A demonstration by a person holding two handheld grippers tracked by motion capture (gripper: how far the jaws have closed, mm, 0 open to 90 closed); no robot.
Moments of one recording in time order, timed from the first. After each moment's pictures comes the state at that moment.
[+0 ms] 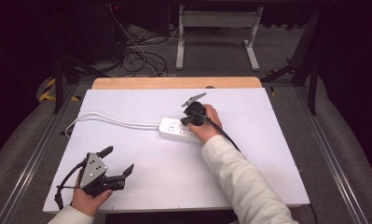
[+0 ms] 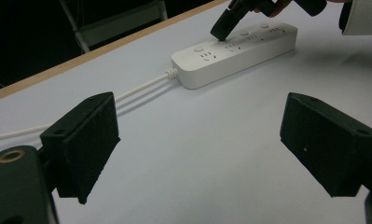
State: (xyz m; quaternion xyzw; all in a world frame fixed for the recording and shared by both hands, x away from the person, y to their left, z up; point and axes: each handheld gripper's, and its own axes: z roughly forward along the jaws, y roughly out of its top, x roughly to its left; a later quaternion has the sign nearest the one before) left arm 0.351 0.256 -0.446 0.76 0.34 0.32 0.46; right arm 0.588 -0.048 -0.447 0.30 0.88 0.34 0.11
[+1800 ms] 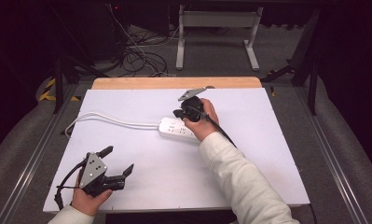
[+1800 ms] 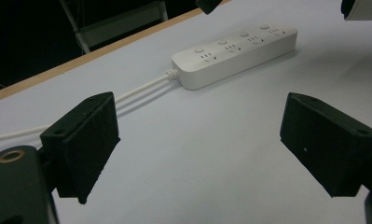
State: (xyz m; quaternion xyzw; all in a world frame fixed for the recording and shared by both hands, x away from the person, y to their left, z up) left arm 0.351 0.256 -0.446 0.76 0.34 0.31 0.46; right arm 0.577 -0.036 -0.412 0.26 0.86 0.41 0.14
